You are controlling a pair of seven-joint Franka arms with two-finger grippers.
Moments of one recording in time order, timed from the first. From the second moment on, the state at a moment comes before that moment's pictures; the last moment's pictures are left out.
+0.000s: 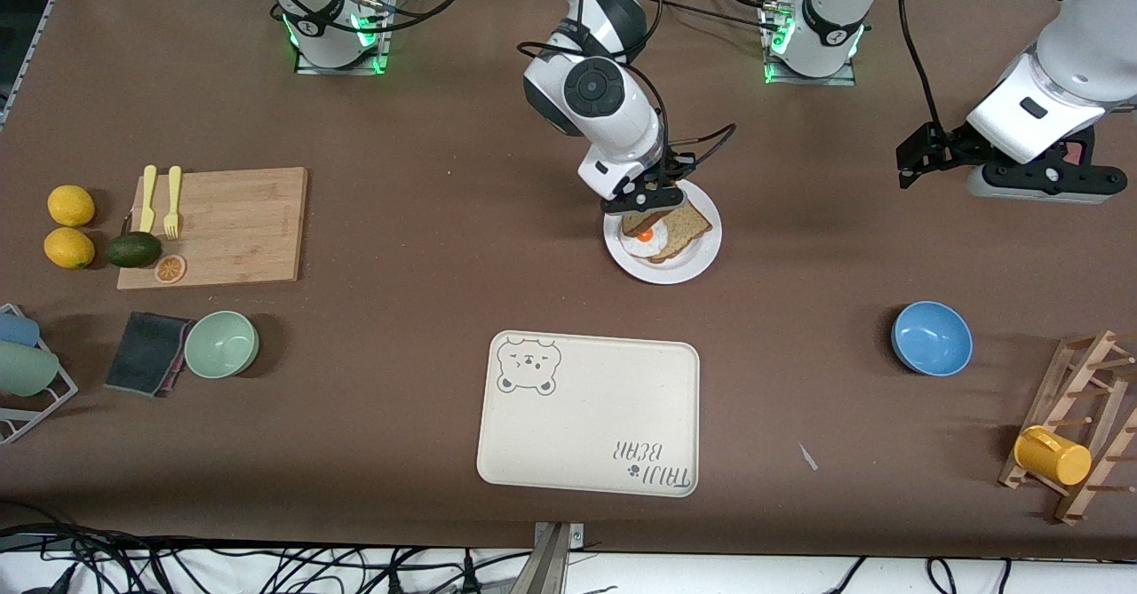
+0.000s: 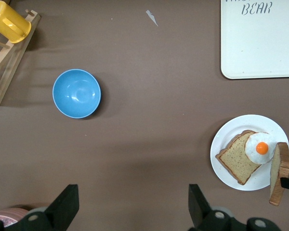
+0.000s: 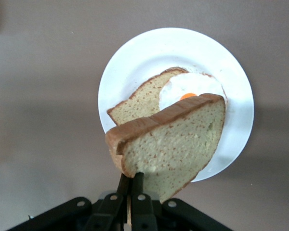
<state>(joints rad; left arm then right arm) -0.05 -0.04 -0.08 -1.72 0.03 1.68 -0.05 0.77 0.79 0.25 -1.26 0.21 2.24 0.82</state>
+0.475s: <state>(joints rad) -0.05 -0.04 -0.08 -1.72 0.03 1.68 -0.05 0.77 0.84 0.25 -1.24 0.21 2.34 0.82</state>
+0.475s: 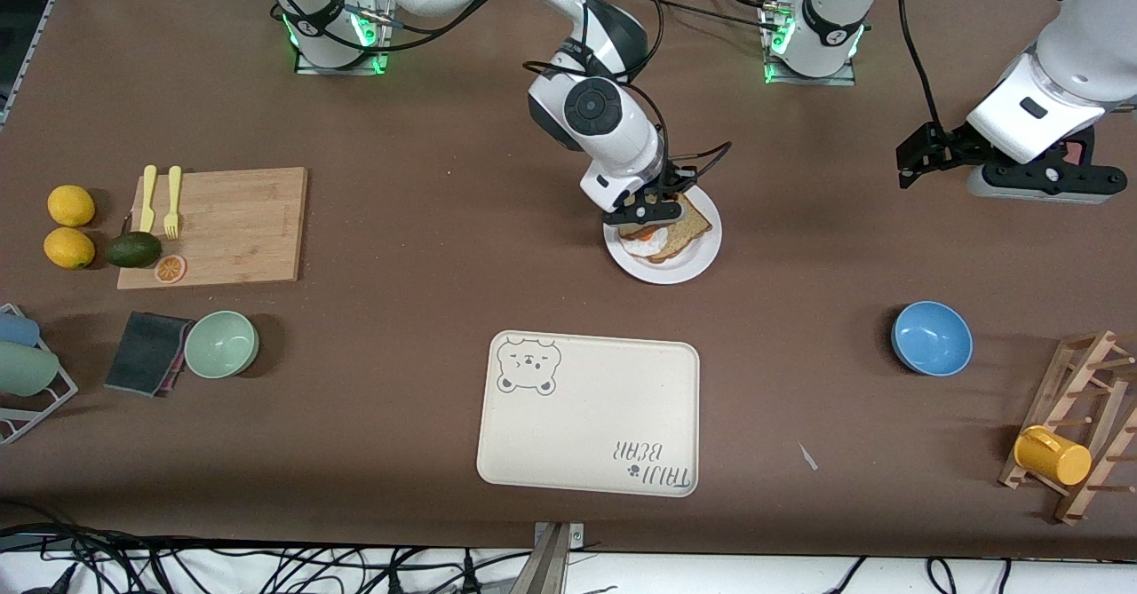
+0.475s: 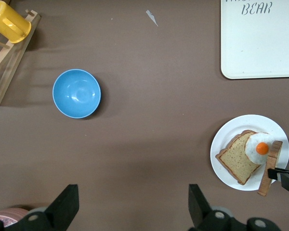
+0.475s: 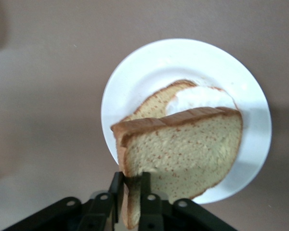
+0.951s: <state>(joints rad) -0.05 -0.04 -0.08 -1.72 0.03 1.68 -0.05 0.78 0.85 0.25 -1.22 0.19 2.30 0.82</state>
